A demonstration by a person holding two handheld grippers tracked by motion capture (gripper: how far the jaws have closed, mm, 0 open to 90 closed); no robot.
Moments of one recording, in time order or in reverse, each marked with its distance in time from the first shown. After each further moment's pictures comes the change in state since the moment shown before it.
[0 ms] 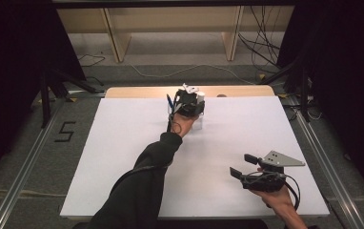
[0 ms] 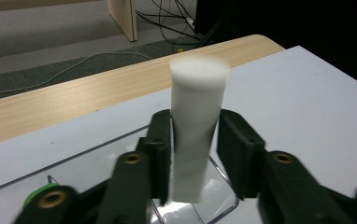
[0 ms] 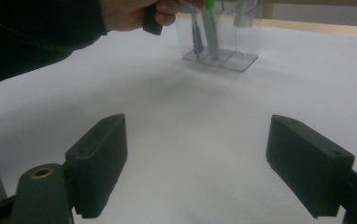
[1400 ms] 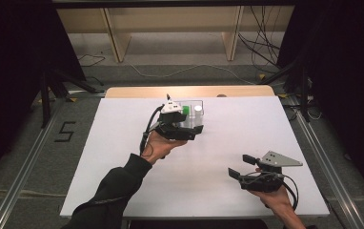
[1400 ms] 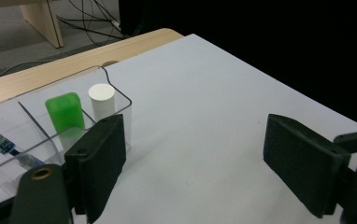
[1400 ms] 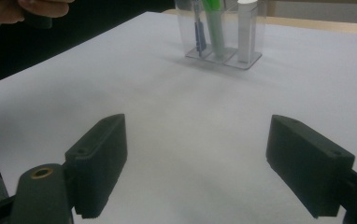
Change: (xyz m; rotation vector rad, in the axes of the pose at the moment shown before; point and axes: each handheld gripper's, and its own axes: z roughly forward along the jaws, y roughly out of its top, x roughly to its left) left arm -0.004 -0.030 -0.124 -0.006 -0.319 0.083; right arm 0.003 0.000 0.003 0.013 0.003 0.003
